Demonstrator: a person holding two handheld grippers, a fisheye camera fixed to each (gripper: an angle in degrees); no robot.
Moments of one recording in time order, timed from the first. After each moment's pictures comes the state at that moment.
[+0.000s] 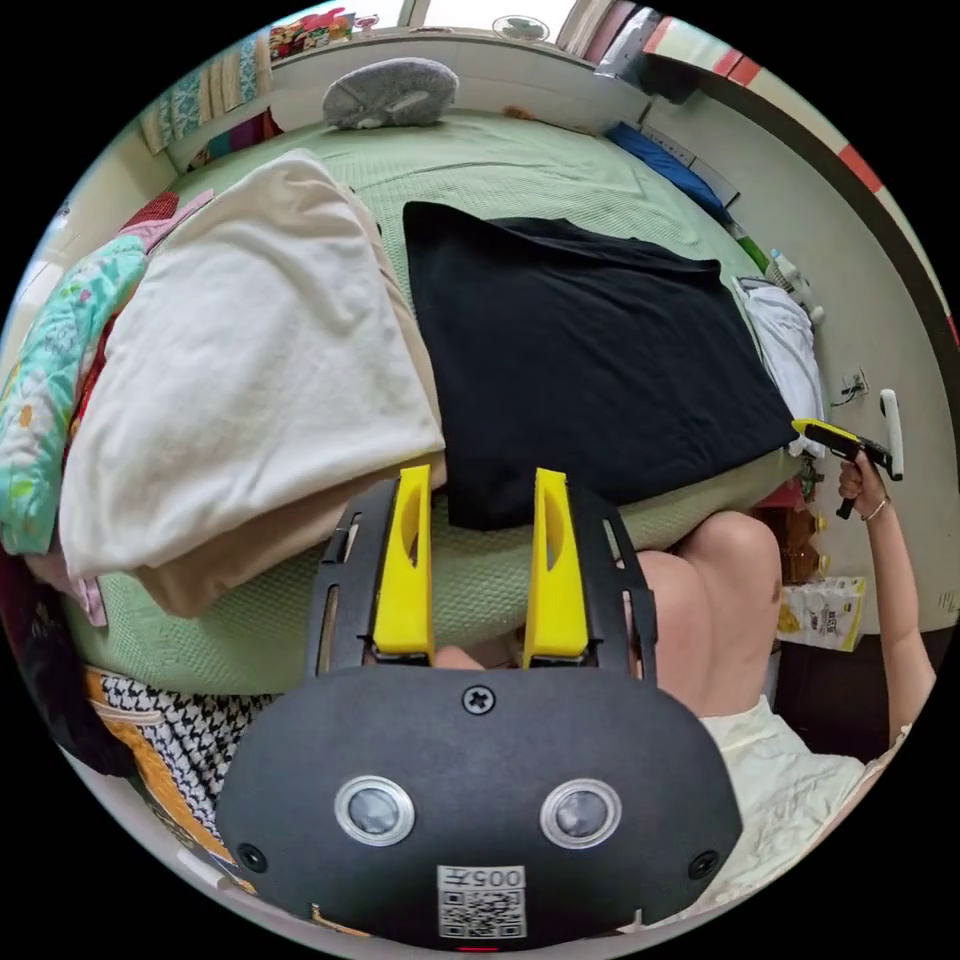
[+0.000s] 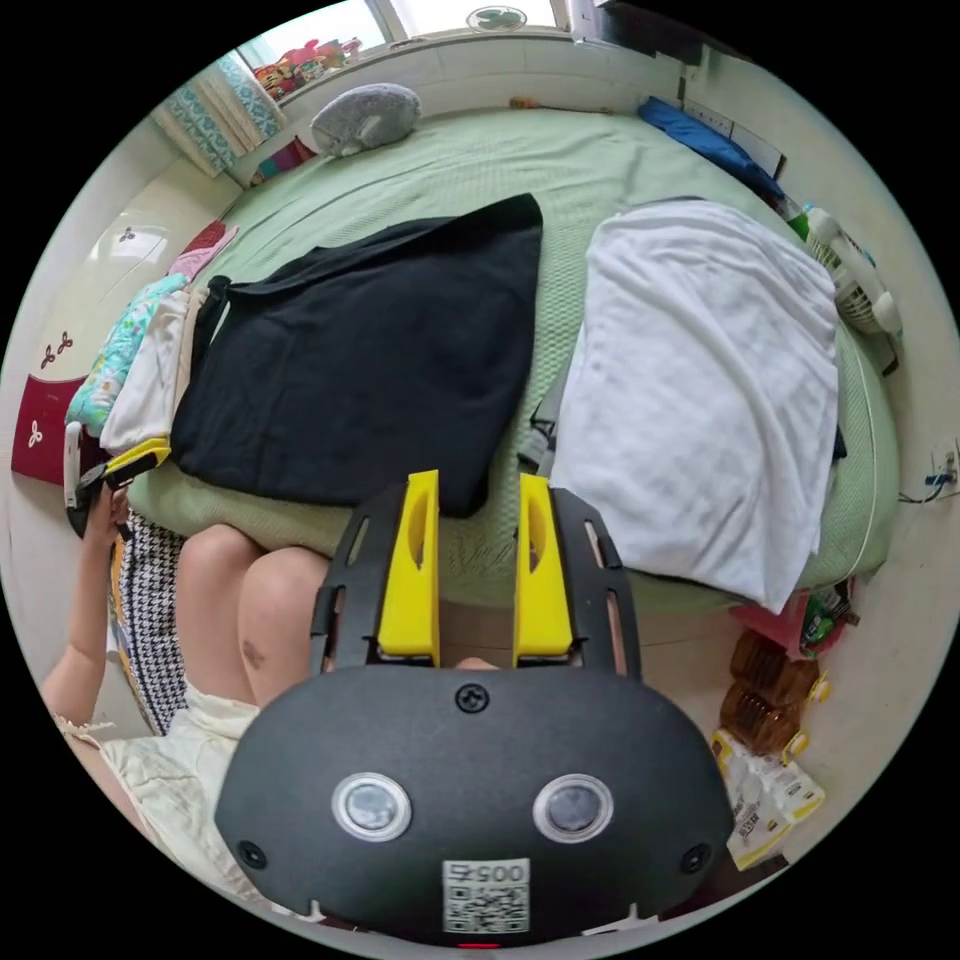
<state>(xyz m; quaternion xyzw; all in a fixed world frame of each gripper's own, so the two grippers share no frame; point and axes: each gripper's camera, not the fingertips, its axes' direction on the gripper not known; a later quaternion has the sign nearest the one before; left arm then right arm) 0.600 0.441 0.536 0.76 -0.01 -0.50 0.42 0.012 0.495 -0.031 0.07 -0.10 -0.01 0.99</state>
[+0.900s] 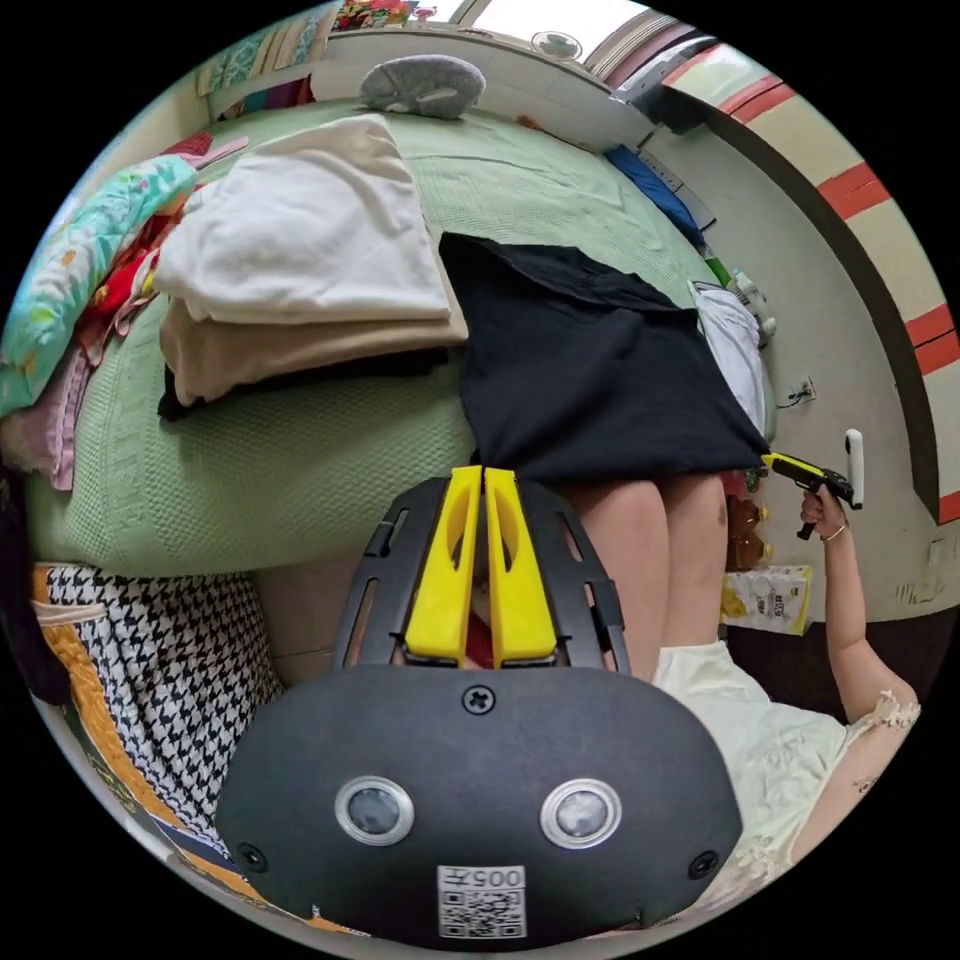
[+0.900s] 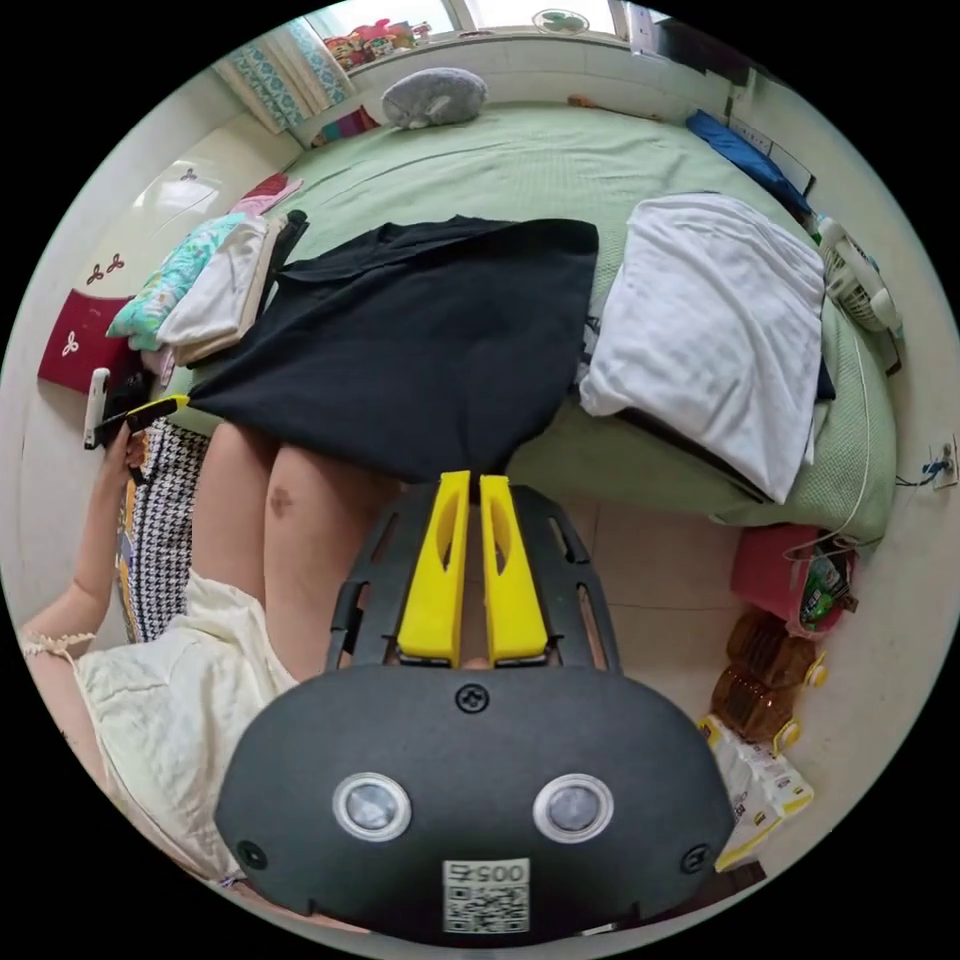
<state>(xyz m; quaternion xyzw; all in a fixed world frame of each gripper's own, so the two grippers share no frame) 0.584 0.373 0.634 0.78 0.04 -0.47 0.41 0.001 0.558 -0.033 0.05 -0.11 -0.08 0.99</state>
